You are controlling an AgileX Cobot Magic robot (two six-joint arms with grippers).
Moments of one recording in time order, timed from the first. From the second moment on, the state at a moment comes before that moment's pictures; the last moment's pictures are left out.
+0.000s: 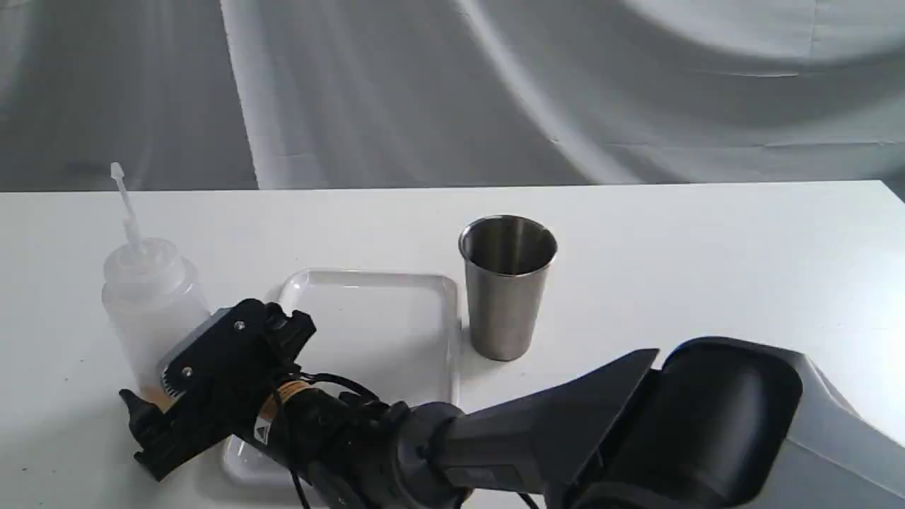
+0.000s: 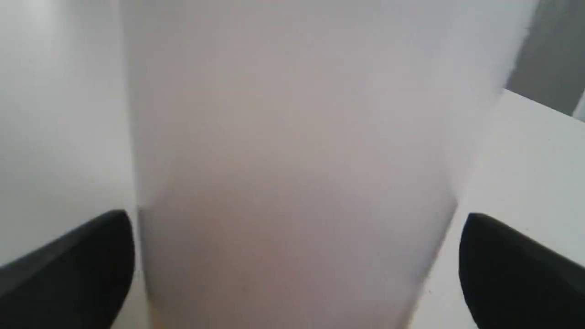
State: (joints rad) left arm 0.08 0.00 0.00 0.04 0.27 0.06; right arm 0.75 2.58 -1.67 -0.03 -0.63 -0.12
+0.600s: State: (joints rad) left arm 0.08 0.00 0.00 0.04 0.27 0.06; right arm 0.75 2.59 -1.71 -0.06 -0.63 -0.08
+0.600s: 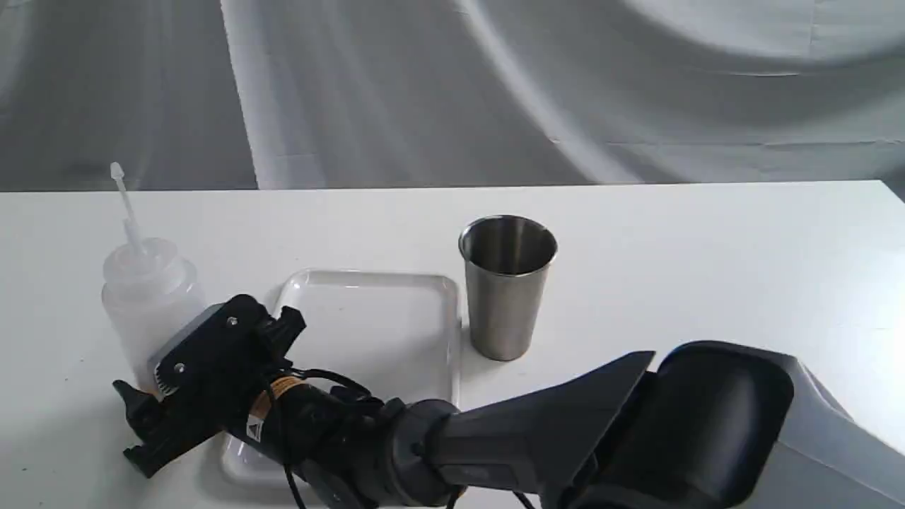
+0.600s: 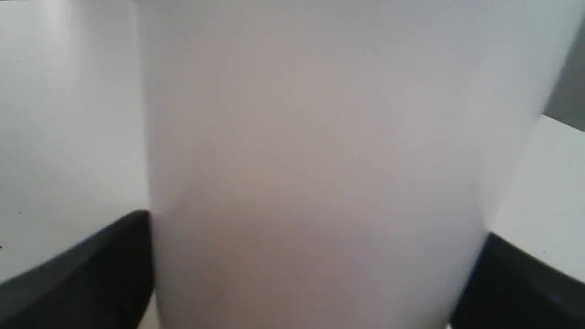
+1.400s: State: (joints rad) left arm 0.08 0.00 0.00 0.04 0.27 0.06; right arm 0.75 2.58 -1.71 -0.06 -0.61 -0.10
